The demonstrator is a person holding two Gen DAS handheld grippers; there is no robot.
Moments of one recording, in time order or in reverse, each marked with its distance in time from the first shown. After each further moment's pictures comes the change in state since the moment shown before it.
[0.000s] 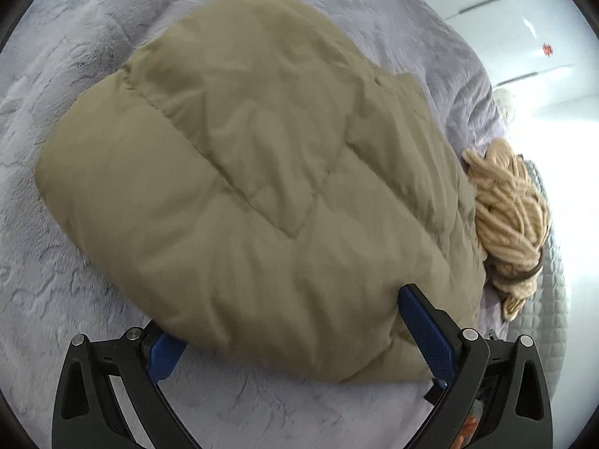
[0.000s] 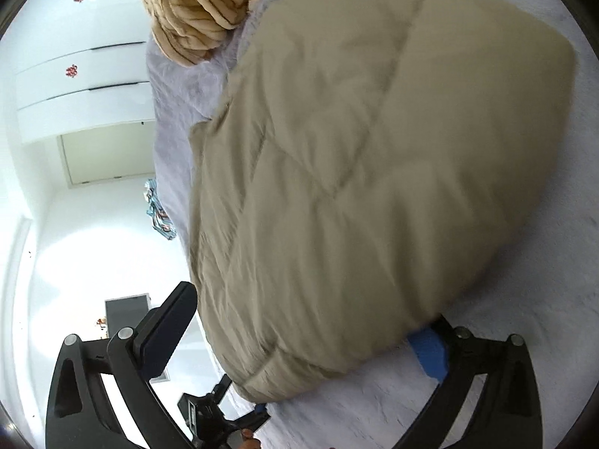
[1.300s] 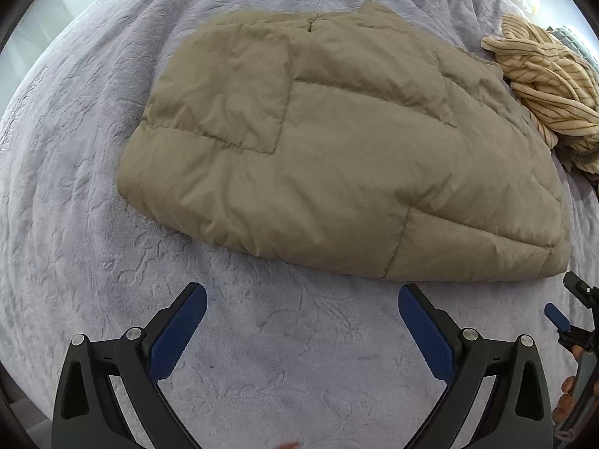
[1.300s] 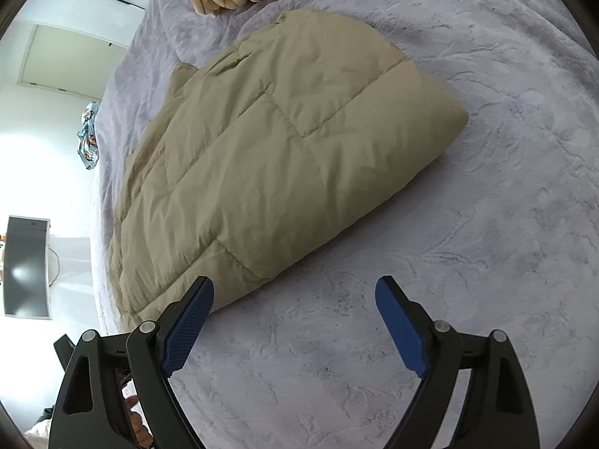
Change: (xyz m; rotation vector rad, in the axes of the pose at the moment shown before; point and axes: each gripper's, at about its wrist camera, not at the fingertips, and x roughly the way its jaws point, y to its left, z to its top) left arm -0.021 -0.064 -0.061 0.411 0.073 0.461; right arm -0.048 0.029 -0.048 -0.335 0.041 -0.418
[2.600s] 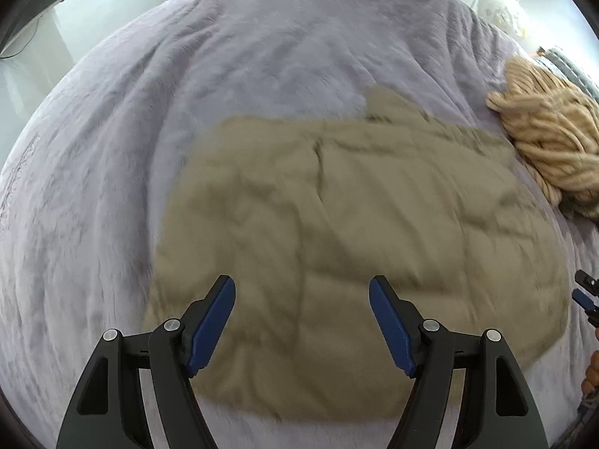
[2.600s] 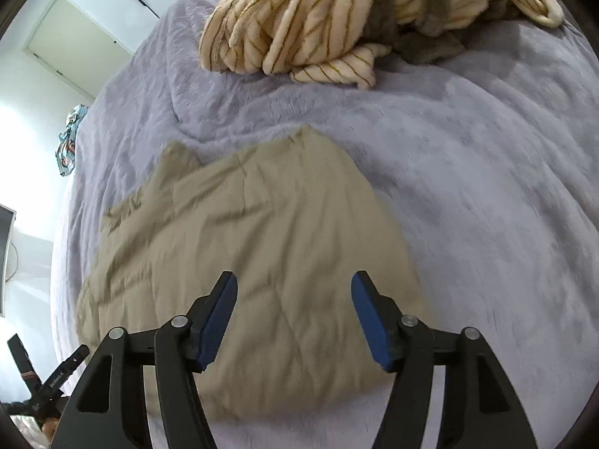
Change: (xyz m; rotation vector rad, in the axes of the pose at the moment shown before) left arm -0.010 0.003 0.096 0.051 -0.169 0.003; right arm -0.022 0.036 0.100 -0.160 -0.155 -0.179
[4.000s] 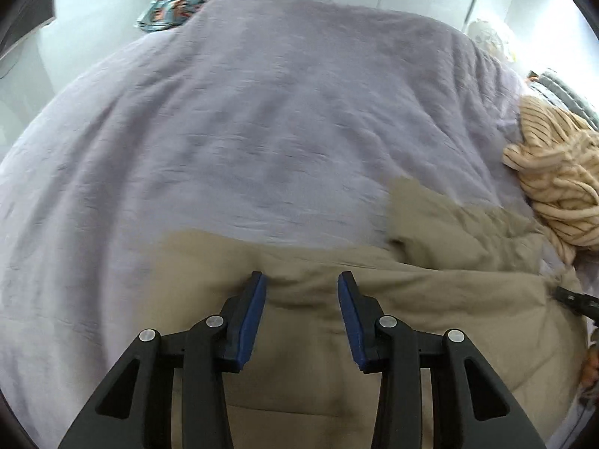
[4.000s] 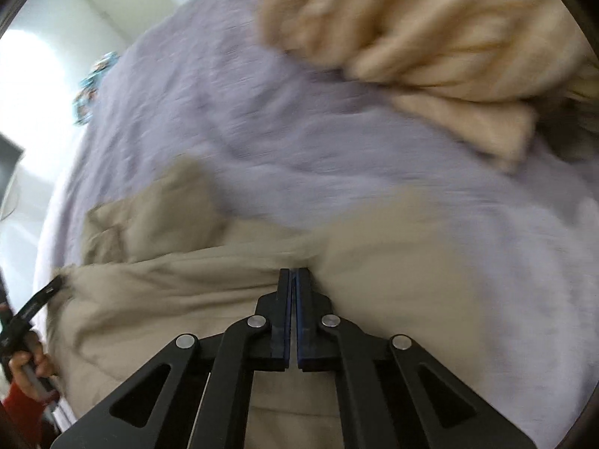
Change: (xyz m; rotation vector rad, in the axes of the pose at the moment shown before) left arm 0.070 0.013 0.112 -0.001 -0.166 -0.039; right arm 0.104 0.039 0.102 -0.239 0.034 0.014
